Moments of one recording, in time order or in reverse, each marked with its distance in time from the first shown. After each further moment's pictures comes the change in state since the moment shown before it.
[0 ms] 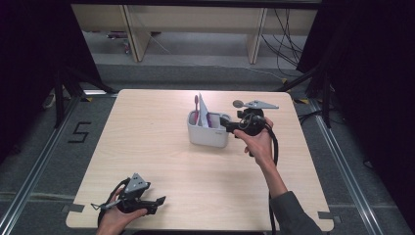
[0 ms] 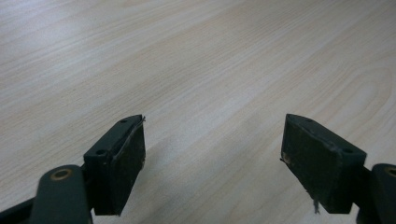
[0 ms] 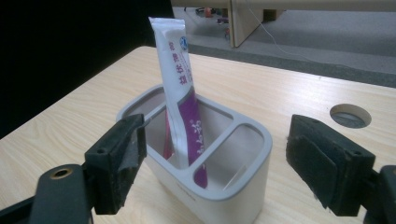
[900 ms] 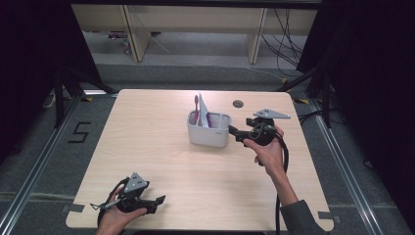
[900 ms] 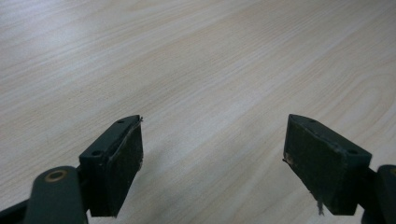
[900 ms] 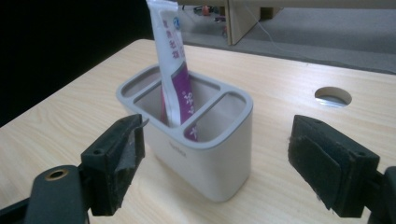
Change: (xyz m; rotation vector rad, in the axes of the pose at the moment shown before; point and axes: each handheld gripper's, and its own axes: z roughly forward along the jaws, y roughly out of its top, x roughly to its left) left arm 0.001 0.001 0.000 -0.015 0.011 -0.018; right arm -0.007 -0.022 -0.030 -0.001 -0.003 -0.003
